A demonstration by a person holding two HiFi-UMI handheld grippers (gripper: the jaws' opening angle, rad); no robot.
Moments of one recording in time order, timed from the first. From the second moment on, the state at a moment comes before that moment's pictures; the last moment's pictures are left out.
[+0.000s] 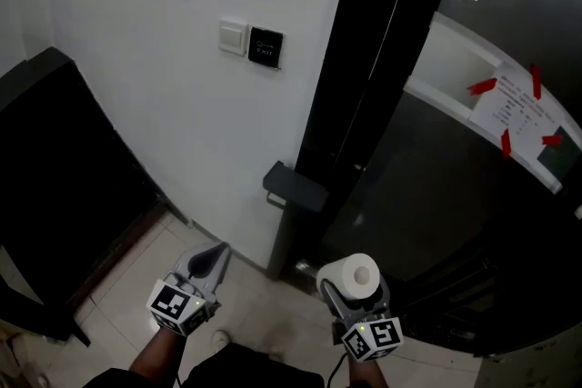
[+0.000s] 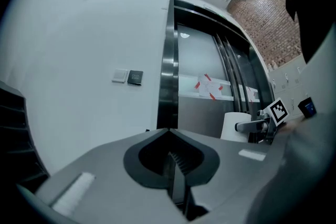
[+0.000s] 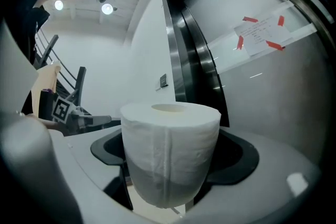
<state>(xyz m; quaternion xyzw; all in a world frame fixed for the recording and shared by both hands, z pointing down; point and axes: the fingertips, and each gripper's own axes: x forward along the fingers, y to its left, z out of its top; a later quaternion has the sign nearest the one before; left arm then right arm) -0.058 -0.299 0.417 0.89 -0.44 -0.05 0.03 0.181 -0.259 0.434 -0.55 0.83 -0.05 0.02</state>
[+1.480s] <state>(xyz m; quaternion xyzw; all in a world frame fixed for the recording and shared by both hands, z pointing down) -0.095 -0.340 0.427 0.88 -0.47 -0.06 0.04 0.265 -0.340 0.489 -0.52 0.61 -0.40 0.45</state>
